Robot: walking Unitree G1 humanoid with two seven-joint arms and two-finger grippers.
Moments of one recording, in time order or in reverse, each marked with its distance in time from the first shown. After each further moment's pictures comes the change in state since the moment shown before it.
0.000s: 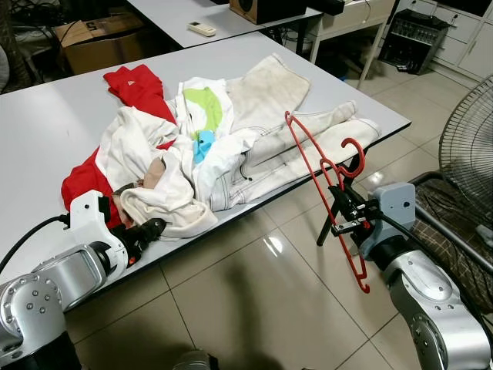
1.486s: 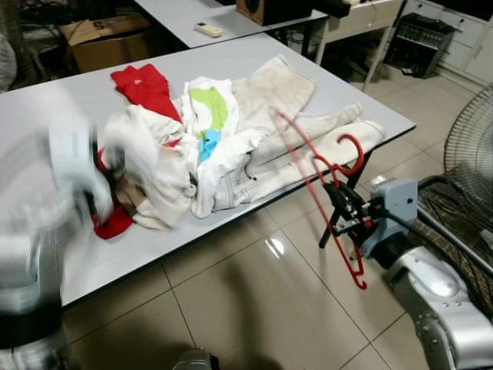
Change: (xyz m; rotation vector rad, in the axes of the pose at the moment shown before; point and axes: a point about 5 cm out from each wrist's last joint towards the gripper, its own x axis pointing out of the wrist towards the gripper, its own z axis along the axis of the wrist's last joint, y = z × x) left arm -0.004 -0.041 0.106 0.645 -0.490 0.025; right arm -0.001 0.005 0.016 0.055 -0.068 0.172
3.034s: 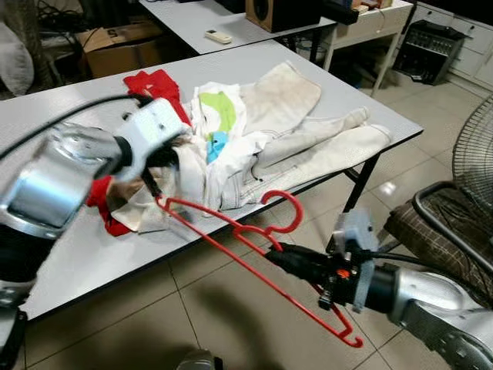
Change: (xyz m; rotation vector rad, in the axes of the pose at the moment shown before) left arm 0.023 -0.047 0.018 0.647 0.279 -0.579; right arm -0.021 0.050 -0.004 0.139 0.272 0.593
